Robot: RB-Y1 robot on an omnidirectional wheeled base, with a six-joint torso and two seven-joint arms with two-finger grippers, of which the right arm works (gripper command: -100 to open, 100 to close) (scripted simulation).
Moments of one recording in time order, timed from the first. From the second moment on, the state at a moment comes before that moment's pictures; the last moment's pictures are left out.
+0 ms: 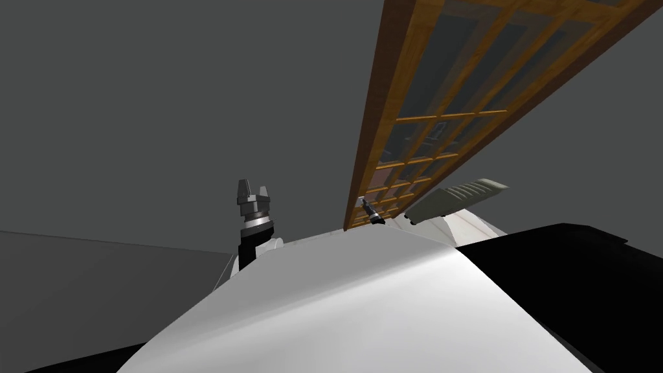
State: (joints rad) arm 0.08 -0.29 -0.03 -0.78 0.05 -0.93 0.62
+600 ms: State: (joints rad) arm 0.06 -0.29 -0.03 -0.73 0.02 -0.94 0.50
